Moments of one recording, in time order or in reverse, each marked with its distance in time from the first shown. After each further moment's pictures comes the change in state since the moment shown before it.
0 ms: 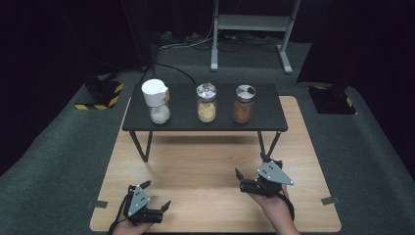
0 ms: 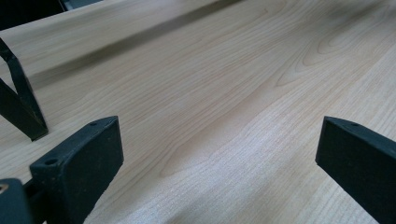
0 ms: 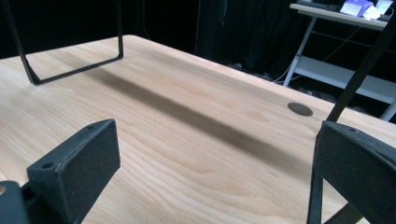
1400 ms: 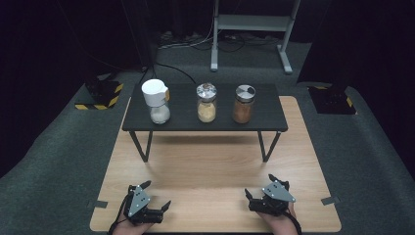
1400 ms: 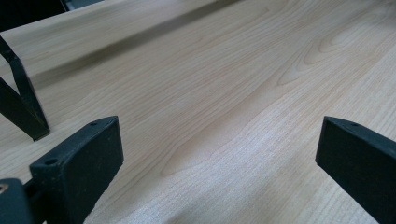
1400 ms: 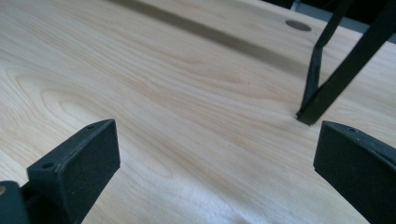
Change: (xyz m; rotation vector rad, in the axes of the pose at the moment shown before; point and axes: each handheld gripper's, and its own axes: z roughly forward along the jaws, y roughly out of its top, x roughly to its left) left arm -0.001 0.000 0.000 0.004 0.007 0.006; right arm -0.004 -0.075 -0.018 0.178 -0.046 -0.017
